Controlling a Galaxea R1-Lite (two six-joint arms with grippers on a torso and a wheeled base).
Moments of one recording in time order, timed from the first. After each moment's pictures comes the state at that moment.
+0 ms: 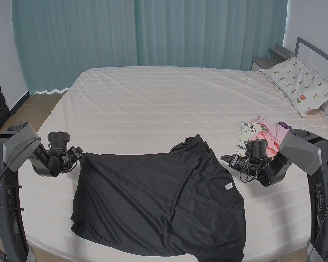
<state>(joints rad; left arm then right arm) 0.09 2.42 -1.17 -0.64 0.17 -0.66 0.17 2.55 -1.17 -0.82 0.05 0.58</state>
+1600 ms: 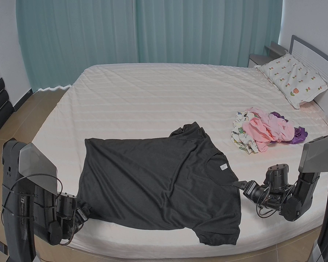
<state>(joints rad) -0.15 2.45 -0.16 -1.42 0.36 -0.76 0.25 2.25 -0.38 -1.22 0.01 0.87</state>
